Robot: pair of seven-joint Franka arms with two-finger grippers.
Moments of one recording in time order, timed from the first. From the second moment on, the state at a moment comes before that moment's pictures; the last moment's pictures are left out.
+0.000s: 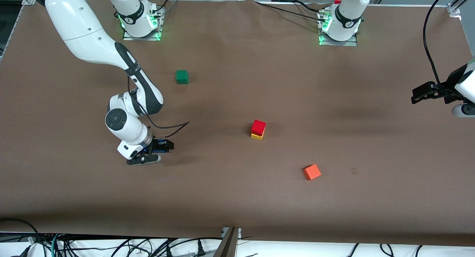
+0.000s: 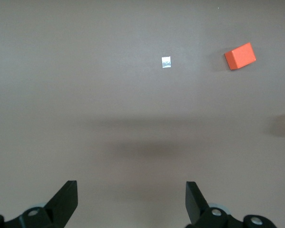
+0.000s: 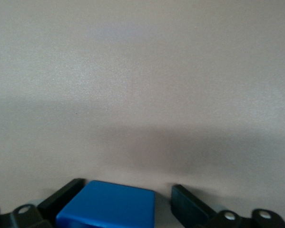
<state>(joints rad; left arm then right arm) 0.13 0.15 -0.09 -1.51 0.05 1.59 0.02 0.11 0.75 0.14 -1.75 -0.10 2.63 0.15</state>
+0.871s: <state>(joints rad) 0.13 0.16 -0.09 -1.49 0.05 1.59 0.02 0.12 0.68 0.16 -1.73 -0.10 2.49 0.14</state>
